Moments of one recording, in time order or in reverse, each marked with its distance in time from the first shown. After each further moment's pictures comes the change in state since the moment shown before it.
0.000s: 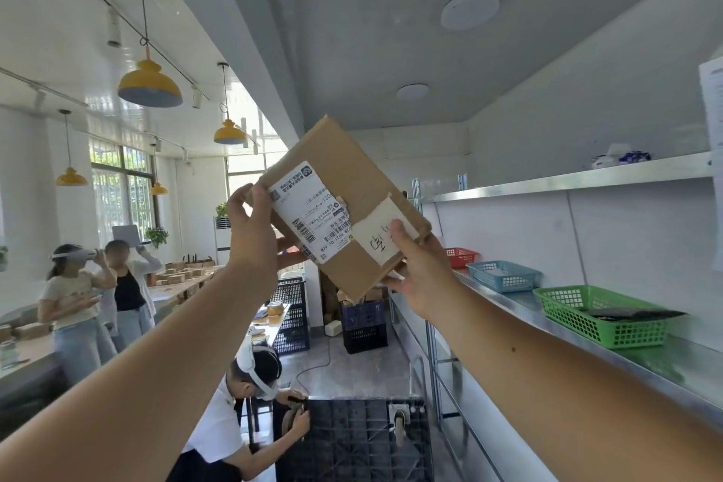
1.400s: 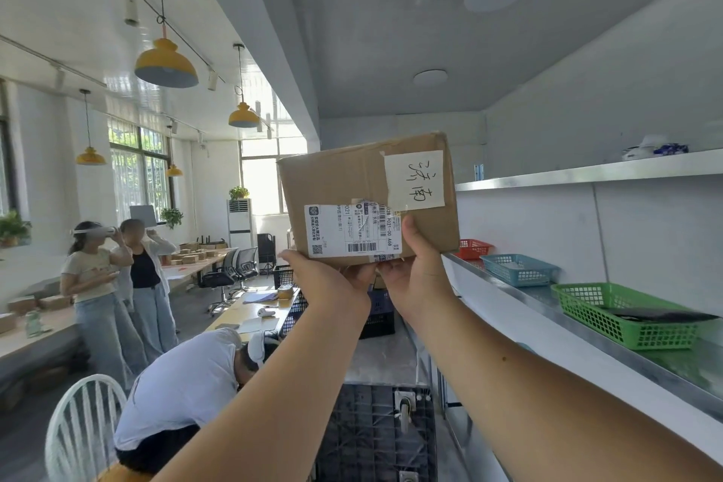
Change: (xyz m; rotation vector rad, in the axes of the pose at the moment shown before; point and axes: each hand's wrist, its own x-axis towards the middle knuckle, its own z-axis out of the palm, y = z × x) left_hand -0.053 -0.065 0.058 -0.723 0.331 -0.360; right_hand -0.001 0.040 0.027 0.372 -0.001 -0.019
